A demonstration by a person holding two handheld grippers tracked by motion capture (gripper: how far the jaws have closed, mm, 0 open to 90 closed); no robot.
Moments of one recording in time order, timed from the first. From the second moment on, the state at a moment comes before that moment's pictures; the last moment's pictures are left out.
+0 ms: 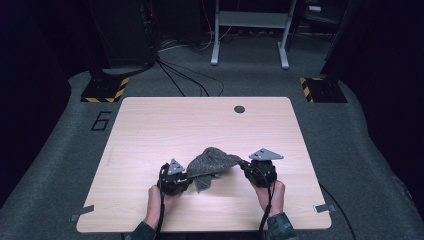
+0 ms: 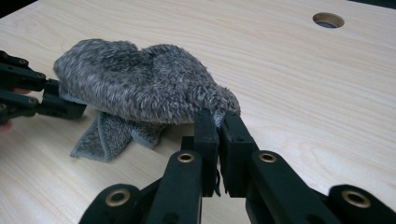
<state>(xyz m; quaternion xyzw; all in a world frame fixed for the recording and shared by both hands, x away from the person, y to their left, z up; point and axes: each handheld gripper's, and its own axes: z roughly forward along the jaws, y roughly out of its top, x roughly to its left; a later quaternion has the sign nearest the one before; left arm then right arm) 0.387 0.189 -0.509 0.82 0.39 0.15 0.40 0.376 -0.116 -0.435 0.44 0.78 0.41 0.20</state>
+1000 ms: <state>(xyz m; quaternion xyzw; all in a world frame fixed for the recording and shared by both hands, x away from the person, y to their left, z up) 0.417 0.202 -0.402 0.82 0.35 0.25 0.39 0.396 -0.127 -0.381 0.42 0.77 0.42 0.24</state>
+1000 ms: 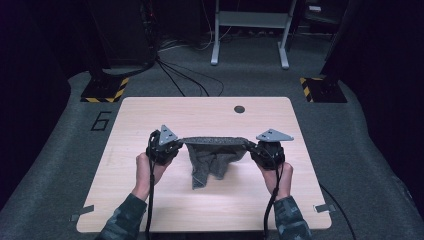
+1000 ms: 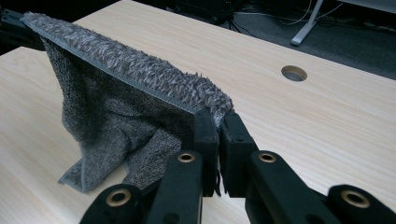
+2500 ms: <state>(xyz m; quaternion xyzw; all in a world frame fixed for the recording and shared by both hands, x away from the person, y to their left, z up) 0.410 0.226 -0.490 0.82 0.41 0.11 0.37 0.397 -0.136 -0.460 0.46 0.79 0.38 0.12</state>
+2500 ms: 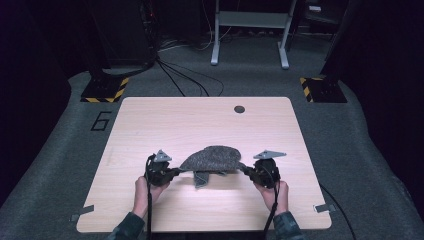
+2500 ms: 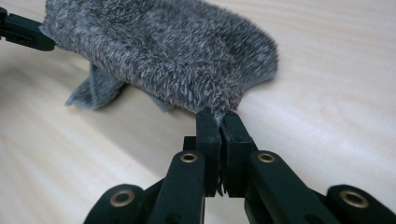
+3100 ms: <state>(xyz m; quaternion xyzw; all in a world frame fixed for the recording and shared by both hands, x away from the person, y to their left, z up) 0.417 0.214 -0.329 0.79 0.31 0.34 0.40 0.420 -0.139 -0.301 0.37 0.75 0.46 0.28</state>
